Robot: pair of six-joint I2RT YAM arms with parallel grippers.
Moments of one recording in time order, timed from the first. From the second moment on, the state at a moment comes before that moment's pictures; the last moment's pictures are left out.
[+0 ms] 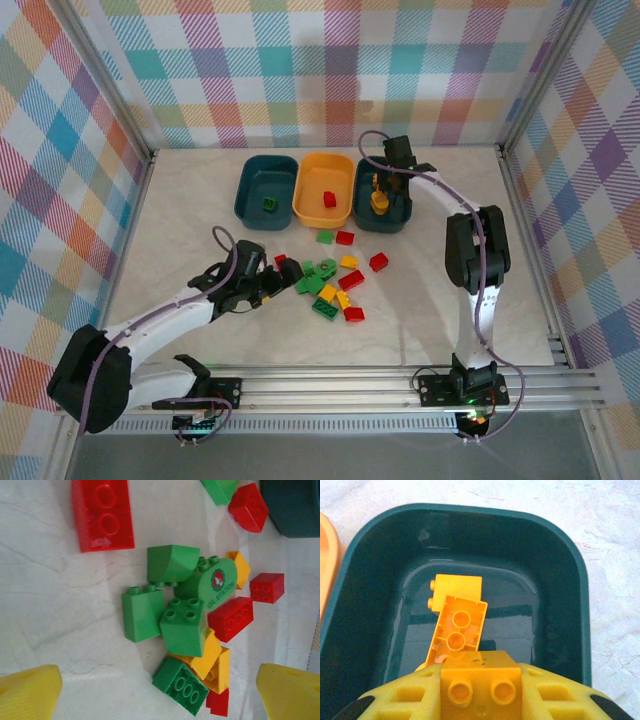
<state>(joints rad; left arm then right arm) -0.58 1.19 0.60 -0.25 0.18 -1.00 0.31 2.11 1.69 -0.45 0.22 0.23</state>
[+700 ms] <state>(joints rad) -0.86 1.54 1.05 -0.50 0.01 -0.78 0.35 1.89 1.48 -0.46 0.26 0.23</state>
